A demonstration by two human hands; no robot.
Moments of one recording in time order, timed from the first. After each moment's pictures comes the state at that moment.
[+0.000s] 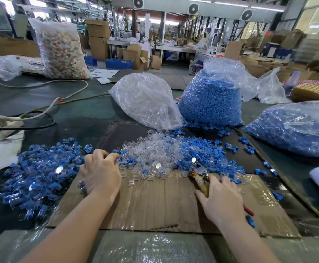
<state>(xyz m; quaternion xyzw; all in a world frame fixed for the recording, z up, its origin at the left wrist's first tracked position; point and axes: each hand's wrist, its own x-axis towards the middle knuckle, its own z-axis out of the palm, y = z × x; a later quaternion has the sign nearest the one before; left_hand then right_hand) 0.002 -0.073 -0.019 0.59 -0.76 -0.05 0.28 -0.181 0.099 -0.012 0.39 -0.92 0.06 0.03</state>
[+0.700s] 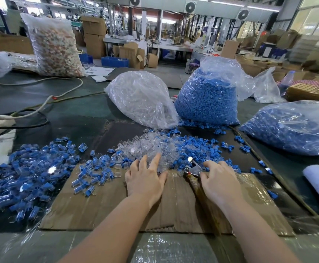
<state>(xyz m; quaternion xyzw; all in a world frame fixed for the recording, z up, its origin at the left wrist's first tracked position) -0.074 -0.031 -0.037 0.47 -0.86 -0.17 0.13 -0.205 0.083 0.008 0.40 -0.90 0.15 0.01</state>
